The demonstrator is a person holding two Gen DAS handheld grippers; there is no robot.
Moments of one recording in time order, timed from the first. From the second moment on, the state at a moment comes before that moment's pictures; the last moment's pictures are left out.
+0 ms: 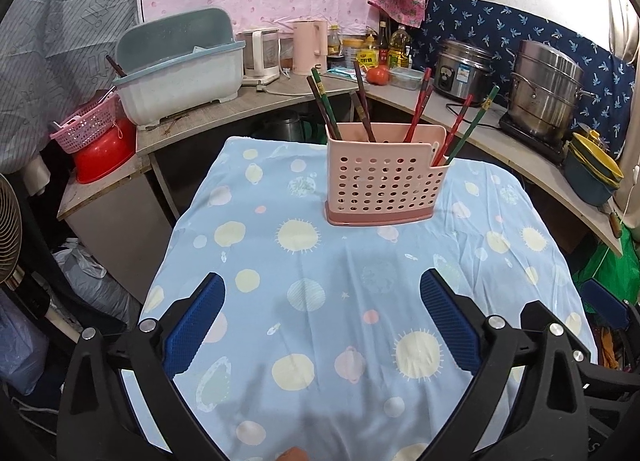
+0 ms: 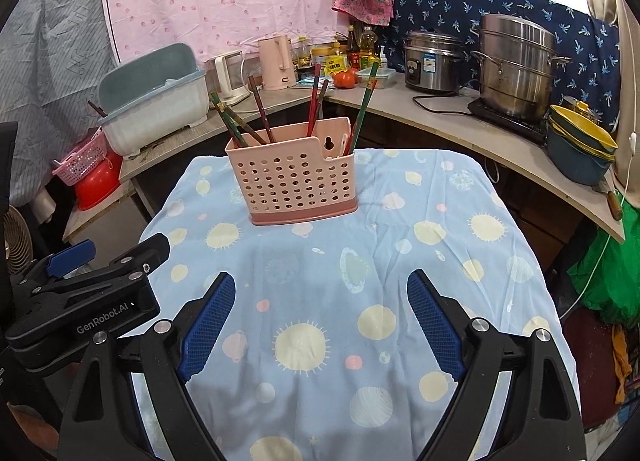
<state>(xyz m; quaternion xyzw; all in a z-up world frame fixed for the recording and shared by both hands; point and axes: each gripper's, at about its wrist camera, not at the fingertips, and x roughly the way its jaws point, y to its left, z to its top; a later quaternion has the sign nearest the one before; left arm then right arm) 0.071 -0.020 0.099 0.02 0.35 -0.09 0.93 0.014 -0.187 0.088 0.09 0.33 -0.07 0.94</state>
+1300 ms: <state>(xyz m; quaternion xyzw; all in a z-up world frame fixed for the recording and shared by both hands) 0.070 -0.026 0.093 0.06 0.36 -0.07 0.93 0.014 -0.189 0.083 0.09 0.33 -0.07 0.94</state>
